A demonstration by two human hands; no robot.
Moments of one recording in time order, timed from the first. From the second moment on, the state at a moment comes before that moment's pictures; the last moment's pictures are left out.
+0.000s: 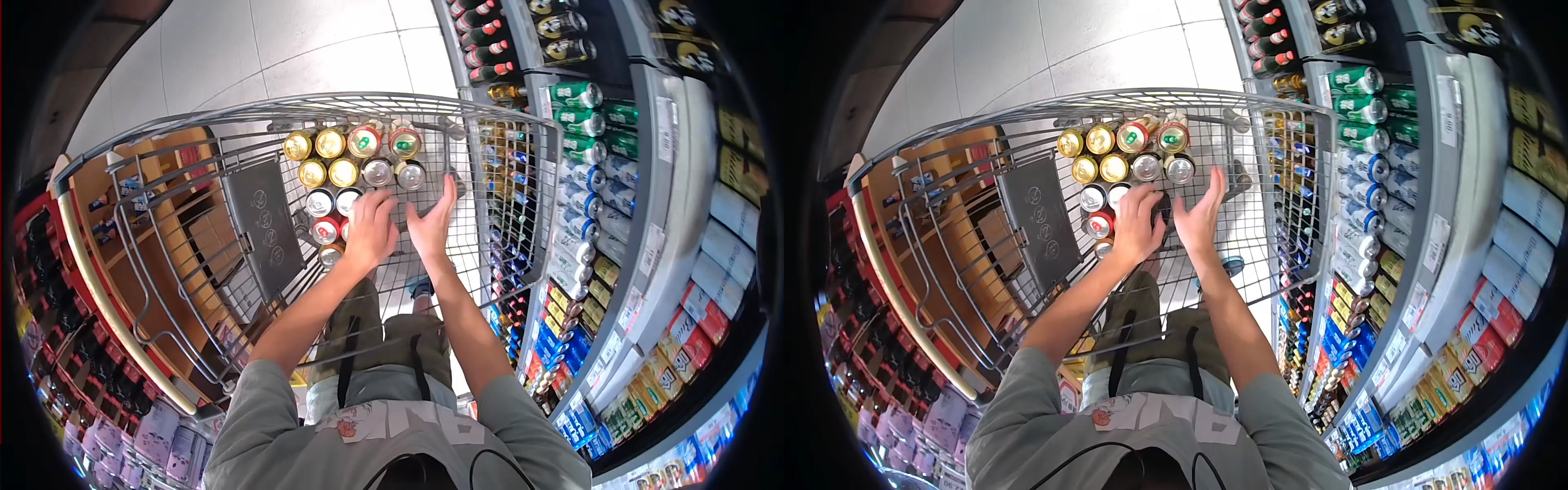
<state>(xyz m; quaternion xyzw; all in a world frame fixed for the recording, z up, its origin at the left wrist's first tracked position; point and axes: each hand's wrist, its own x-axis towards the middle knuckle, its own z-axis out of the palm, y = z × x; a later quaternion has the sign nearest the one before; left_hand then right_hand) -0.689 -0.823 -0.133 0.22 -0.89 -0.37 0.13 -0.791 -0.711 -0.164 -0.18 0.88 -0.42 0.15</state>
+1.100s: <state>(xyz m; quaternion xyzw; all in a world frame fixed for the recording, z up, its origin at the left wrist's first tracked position) -0.683 -0.271 0.124 -0.28 -0.72 -0.61 -0.19 -0.573 -0.002 0.206 0.03 0.84 -0.54 -0.04</state>
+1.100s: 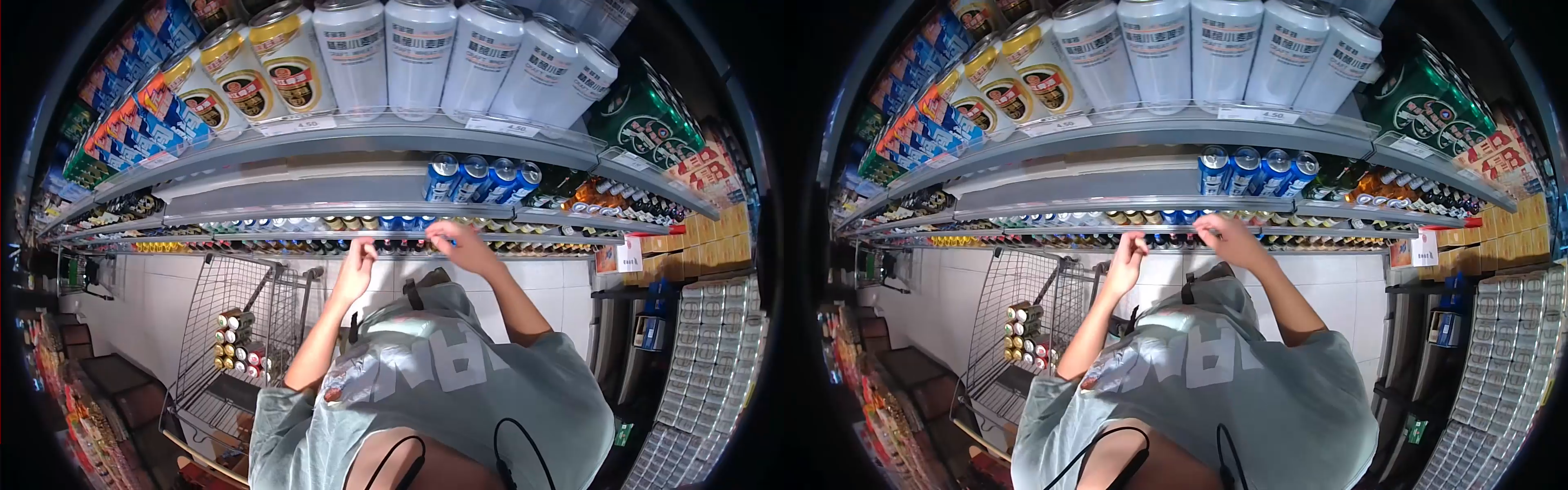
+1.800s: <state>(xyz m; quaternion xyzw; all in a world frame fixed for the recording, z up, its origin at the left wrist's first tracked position) -0.792 -0.052 0.230 -0.55 -0.80 -0.18 -0.15 -0.654 0.153 0.261 -0.09 0.99 -0.14 -0.01</state>
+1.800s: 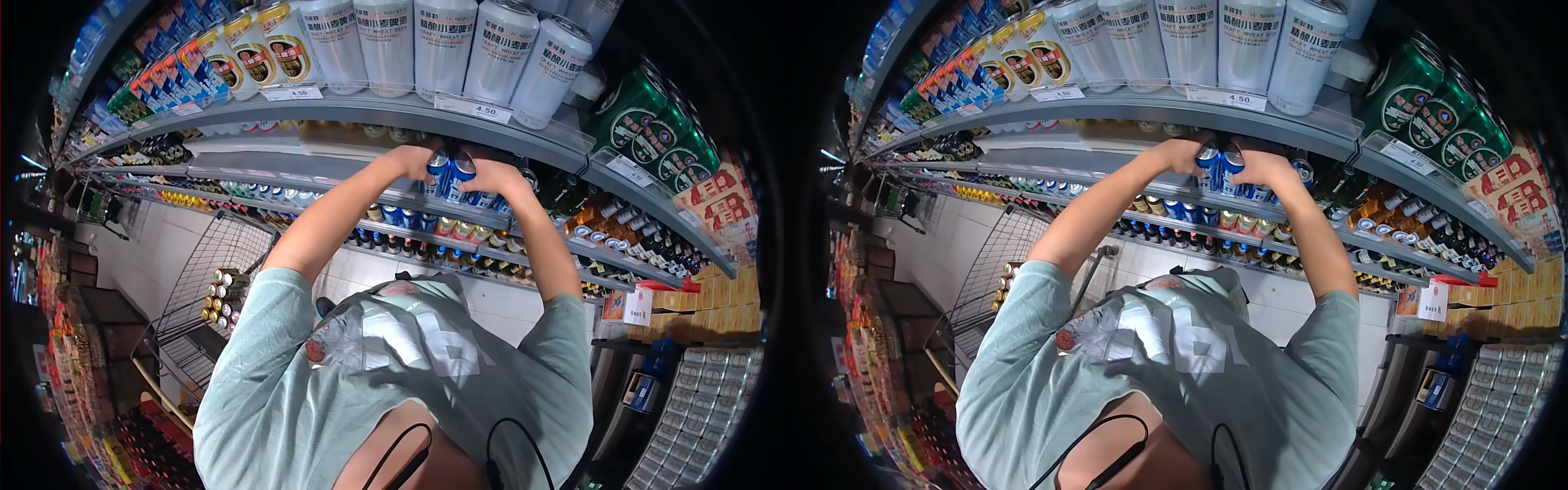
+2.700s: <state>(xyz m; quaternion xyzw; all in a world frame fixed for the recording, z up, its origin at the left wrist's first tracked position) -0.657 -0.486 0.201 -0.03 -0.91 -0.40 0.11 -0.711 -0.173 0.329 -0.28 0.91 -0.29 0.12</state>
